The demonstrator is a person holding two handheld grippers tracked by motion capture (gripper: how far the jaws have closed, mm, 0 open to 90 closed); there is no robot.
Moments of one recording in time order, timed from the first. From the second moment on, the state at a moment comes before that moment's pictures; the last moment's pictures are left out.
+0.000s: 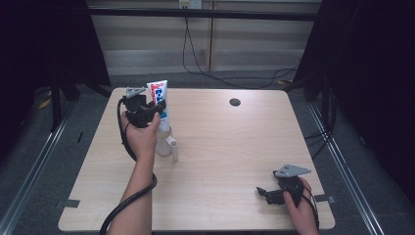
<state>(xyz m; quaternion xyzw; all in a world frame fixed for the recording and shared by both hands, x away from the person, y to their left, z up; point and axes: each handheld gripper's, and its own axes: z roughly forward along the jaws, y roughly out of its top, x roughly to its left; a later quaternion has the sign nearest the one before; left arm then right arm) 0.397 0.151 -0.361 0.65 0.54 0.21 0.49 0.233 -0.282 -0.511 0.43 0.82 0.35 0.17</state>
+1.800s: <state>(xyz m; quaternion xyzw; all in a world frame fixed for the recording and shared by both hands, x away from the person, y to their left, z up) 0.396 0.152 -0.402 0.66 0.54 0.23 0.47 0.233 -0.282 -0.511 0.43 0.82 0.35 0.17</state>
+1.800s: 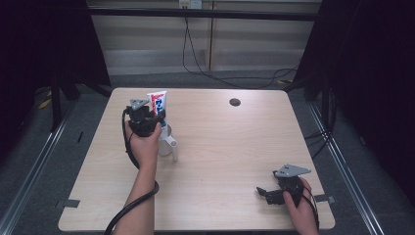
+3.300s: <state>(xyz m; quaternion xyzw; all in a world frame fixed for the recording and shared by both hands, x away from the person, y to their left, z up) 0.372 0.148 -0.405 0.66 0.54 0.22 0.46 0.233 -0.282 -0.511 0.42 0.82 0.35 0.17</state>
